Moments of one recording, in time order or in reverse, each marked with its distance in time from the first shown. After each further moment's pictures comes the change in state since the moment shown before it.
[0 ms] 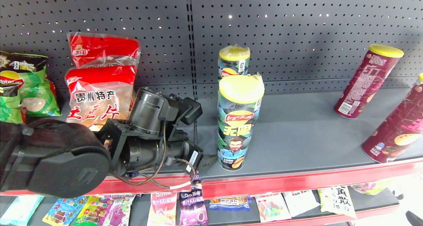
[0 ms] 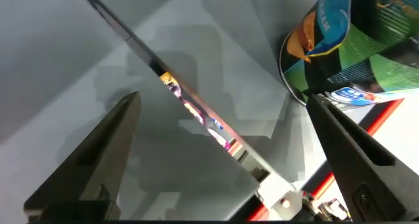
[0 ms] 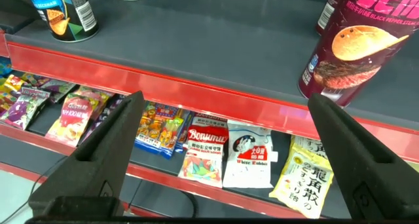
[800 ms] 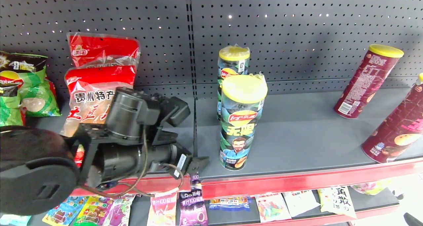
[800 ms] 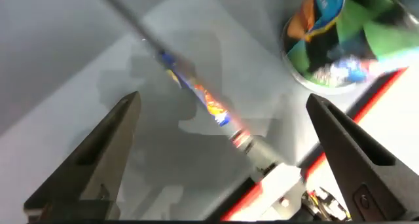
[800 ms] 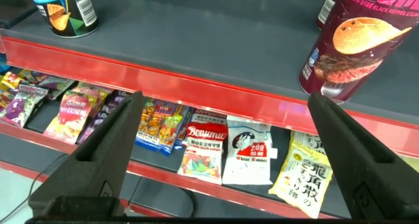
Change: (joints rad) left arm 0.006 -0.119 0.091 0.002 0.020 -0.009; right arm -0.001 -0.003 0.013 0.002 -0.005 0.001
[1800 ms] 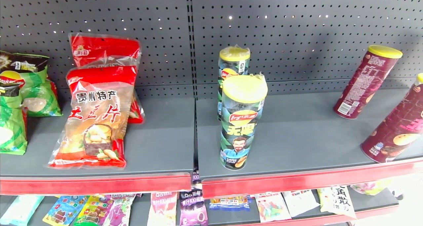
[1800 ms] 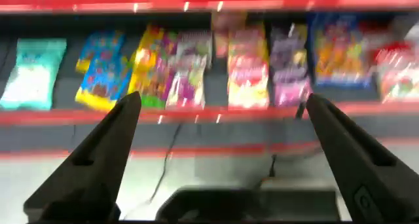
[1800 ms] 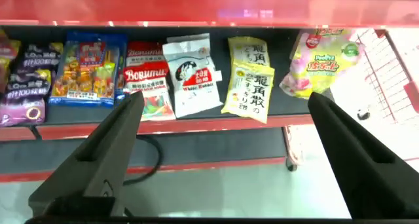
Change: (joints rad) left arm 0.668 -1.499 0.559 0.669 -0.022 -0.089; right arm -0.389 -0.230 -0.058 0.477 0.013 -0.001
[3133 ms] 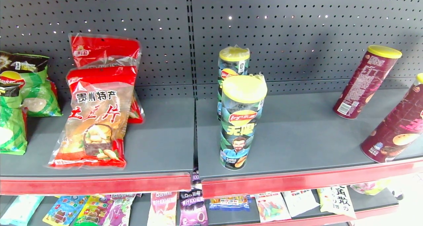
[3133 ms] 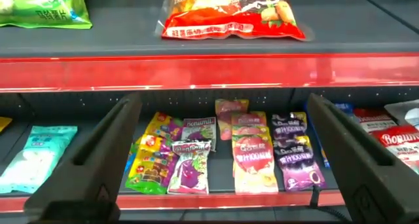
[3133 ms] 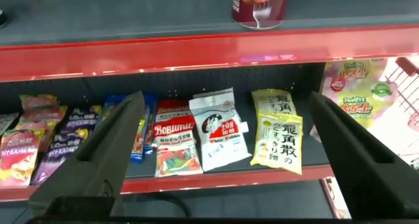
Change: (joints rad) left arm 0.029 -0.143 0.294 -0.469 0.002 0.047; right arm 0.006 -0.187 0.235 -0.315 0.072 0.109
